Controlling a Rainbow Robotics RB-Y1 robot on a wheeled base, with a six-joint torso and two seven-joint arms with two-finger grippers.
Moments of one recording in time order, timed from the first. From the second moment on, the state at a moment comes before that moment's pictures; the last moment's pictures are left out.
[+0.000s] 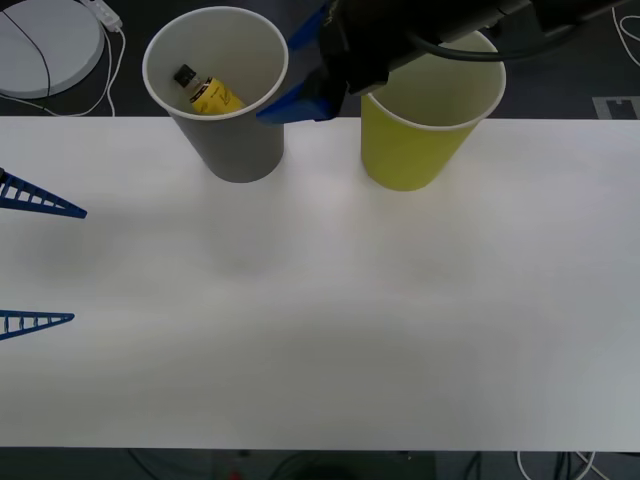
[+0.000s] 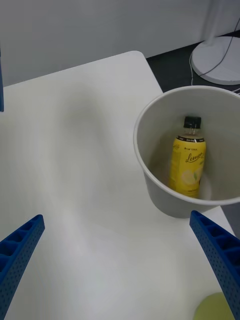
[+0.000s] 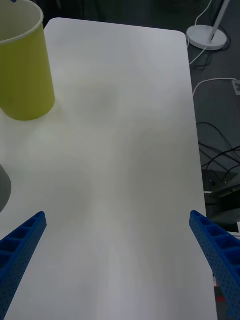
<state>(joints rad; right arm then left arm) -1.44 -1.04 0.98 -1.73 1.35 -0.83 -1.16 0.25 1.35 0.36 -1.94 -0.90 -1.25 0.08</state>
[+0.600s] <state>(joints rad) -0.89 -1.26 0.64 -2.08 1.39 -0.76 -0.86 0.25 1.35 0.36 -1.94 -0.90 -1.25 0.08</state>
